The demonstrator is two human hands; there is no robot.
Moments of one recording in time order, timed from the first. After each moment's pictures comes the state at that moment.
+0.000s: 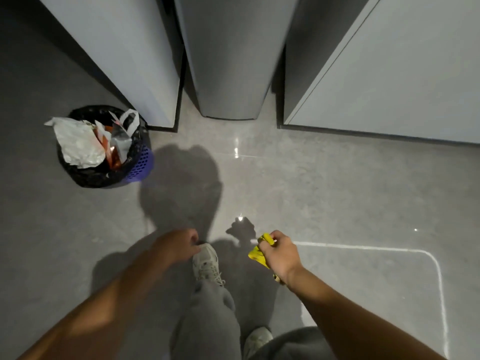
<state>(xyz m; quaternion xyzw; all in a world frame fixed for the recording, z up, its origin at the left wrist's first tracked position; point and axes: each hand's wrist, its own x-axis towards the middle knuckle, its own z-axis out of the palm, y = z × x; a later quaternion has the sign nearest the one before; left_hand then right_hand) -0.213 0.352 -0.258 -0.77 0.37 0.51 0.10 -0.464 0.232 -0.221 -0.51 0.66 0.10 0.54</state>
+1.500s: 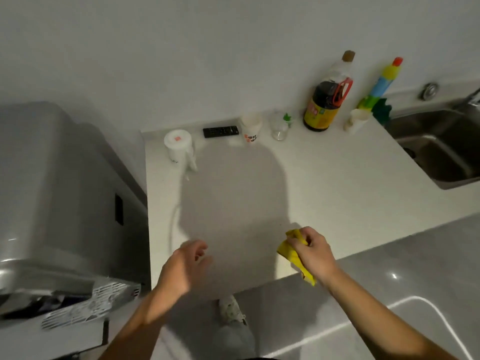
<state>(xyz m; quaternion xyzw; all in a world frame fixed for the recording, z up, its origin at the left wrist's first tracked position) -0.318 -0.321 0.232 -0.78 0.50 0.35 -0.17 -0.620 -0.419 0.257 -0.53 0.68 -0.20 0.45</state>
